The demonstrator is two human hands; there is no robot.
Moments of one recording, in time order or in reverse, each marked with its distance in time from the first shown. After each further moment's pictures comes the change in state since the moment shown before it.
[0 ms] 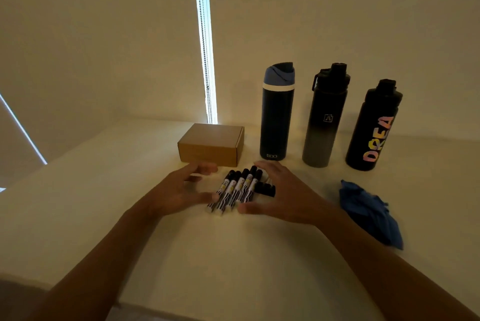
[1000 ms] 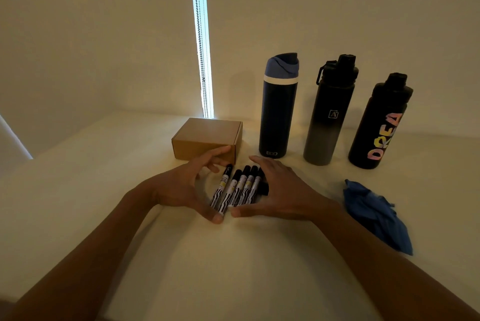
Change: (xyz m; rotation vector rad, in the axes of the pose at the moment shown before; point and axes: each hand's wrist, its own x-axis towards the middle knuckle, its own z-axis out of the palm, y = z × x) left_hand 0.030 0.025 -0.006 0.161 -0.334 0.035; right_hand 0.026 0.007 0.008 -0.067 -0.063 0.029
